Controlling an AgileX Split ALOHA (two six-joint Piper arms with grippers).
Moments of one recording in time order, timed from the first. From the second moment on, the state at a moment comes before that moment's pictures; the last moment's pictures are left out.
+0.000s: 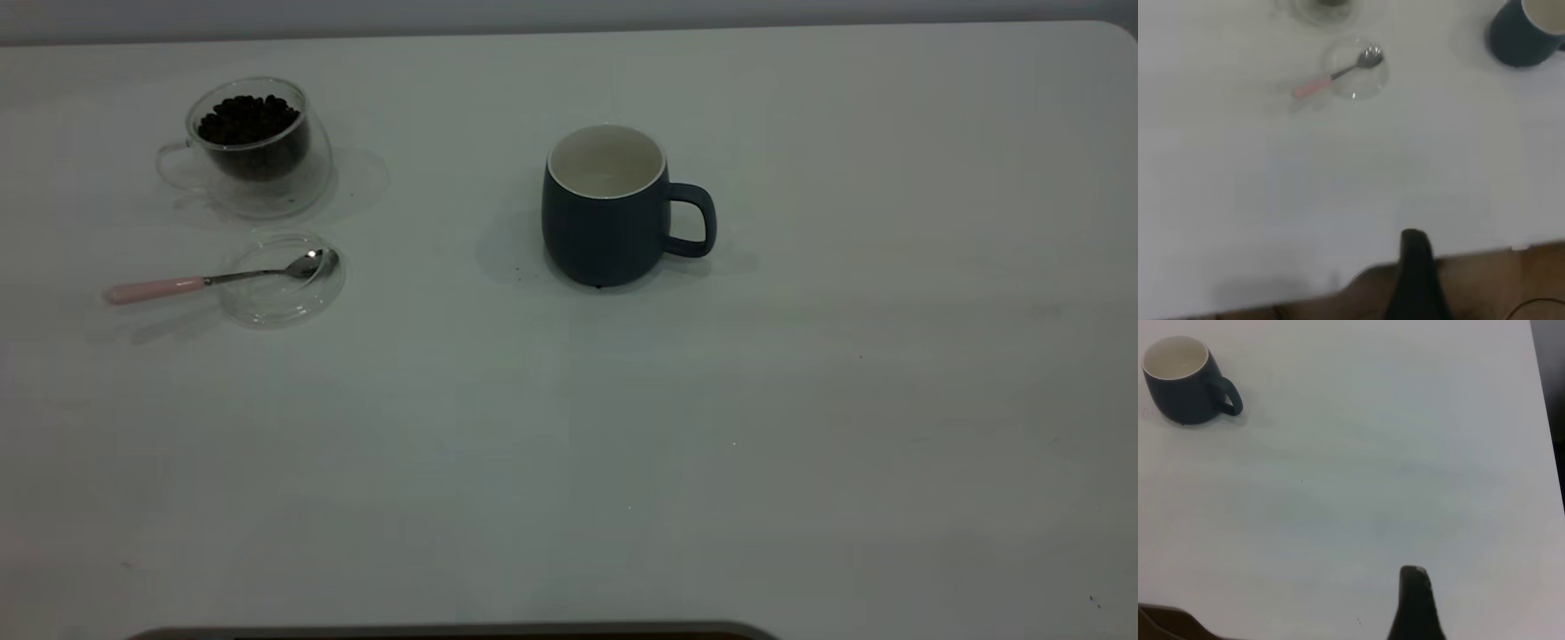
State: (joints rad) left arm -0.02 0.60 -0.72 -0.21 0.97 0.07; right arm 0.00 0.03 -0.47 0.07 1.12 -0.12
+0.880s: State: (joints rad) left arm 0.22 1.65 -0.89 -0.75 0.68 0.58; right arm 0.00 0.03 -0.47 0.07 1.12 -0.12
